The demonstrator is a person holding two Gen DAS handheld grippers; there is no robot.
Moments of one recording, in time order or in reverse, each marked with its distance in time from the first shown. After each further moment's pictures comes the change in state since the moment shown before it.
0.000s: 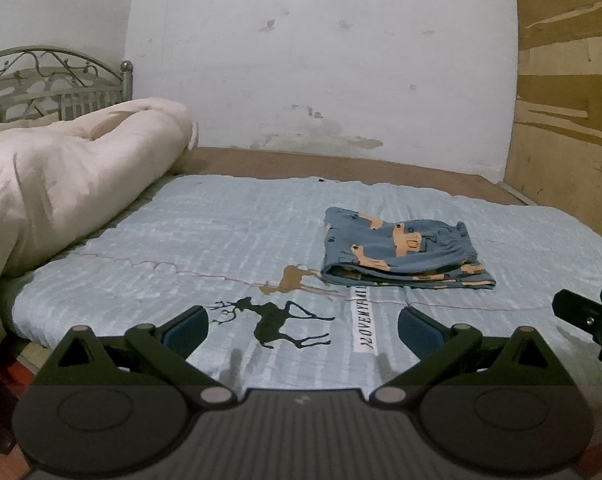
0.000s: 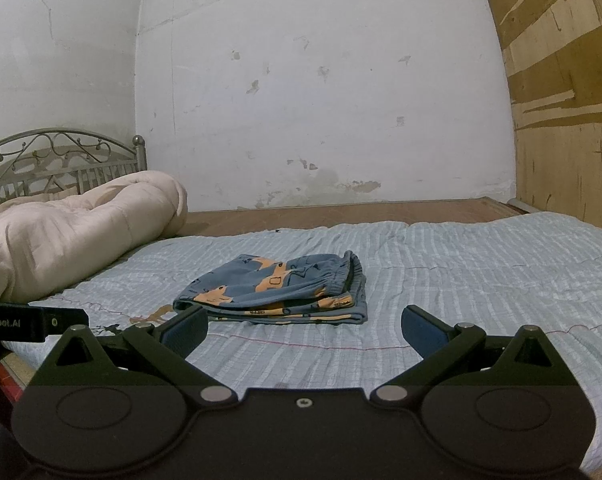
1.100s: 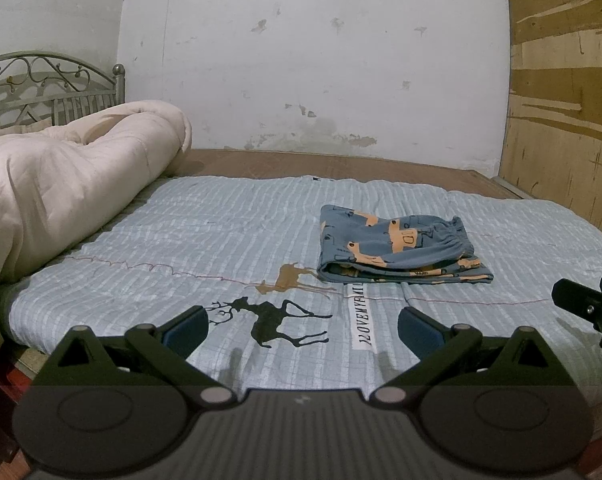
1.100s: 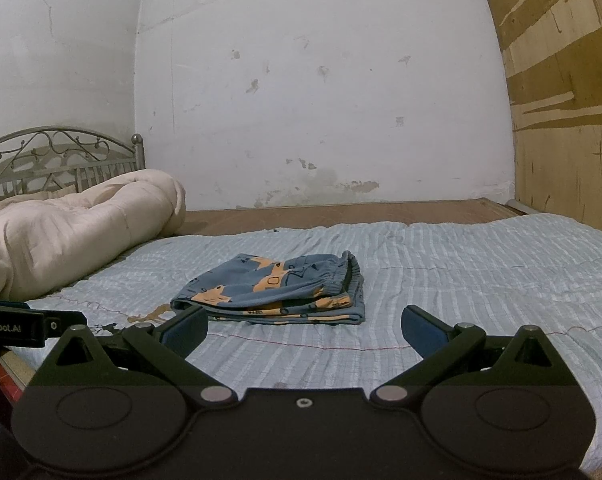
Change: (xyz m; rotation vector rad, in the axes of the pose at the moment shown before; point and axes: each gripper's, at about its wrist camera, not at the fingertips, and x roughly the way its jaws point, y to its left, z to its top) left arm 0.001 0.000 -0.003 0.028 0.000 -0.016; right arm 0.001 -0.002 0.000 -0.002 0.000 -0.003
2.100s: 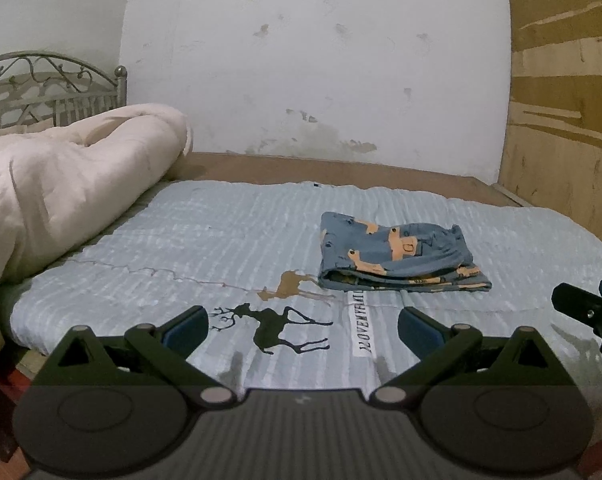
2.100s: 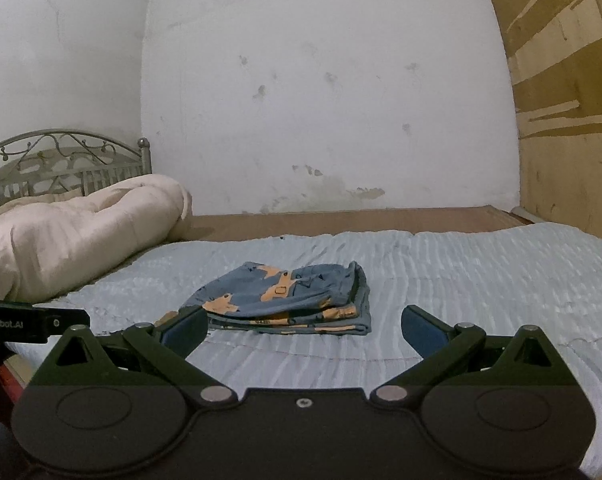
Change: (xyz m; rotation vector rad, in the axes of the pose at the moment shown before) left arm -0.004 0.002 0.003 -0.008 -0.015 -0.003; right arm -0.006 0.006 0.007 -0.010 -0.015 0.014
